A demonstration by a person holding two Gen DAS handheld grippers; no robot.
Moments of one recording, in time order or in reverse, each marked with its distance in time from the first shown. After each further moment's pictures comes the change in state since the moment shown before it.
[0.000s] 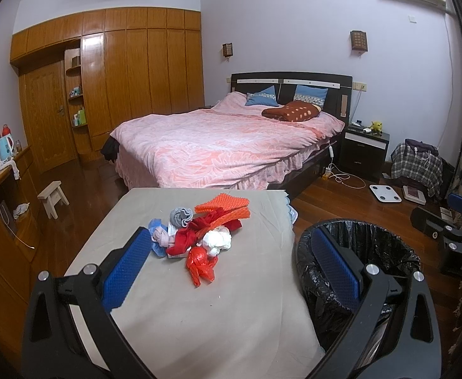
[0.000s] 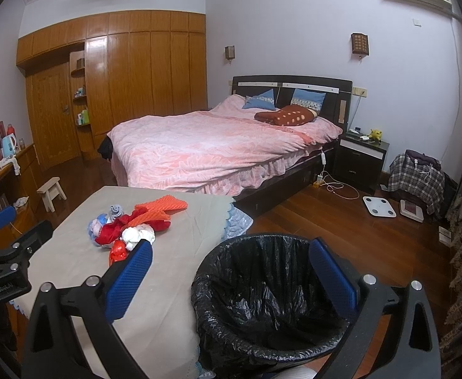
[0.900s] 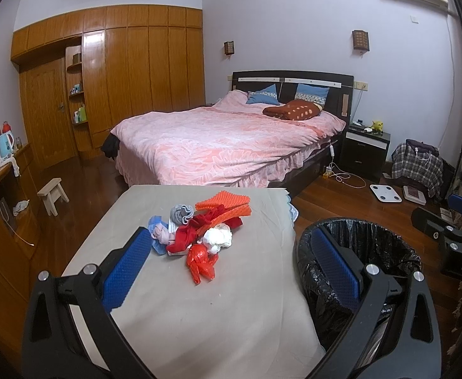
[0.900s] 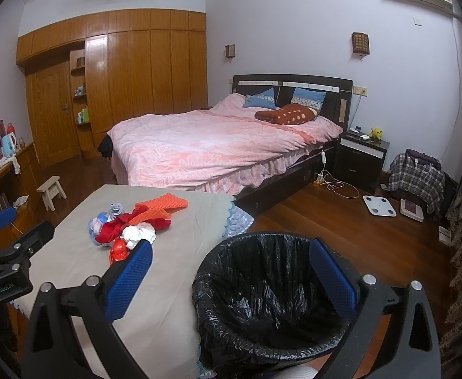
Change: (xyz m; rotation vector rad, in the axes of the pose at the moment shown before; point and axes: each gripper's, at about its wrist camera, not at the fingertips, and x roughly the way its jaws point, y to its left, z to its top) left arm 0.001 0.001 -0.001 -0.001 0.004 -0.001; right arm 0.003 0.001 -0.001 0.000 0.003 0.000
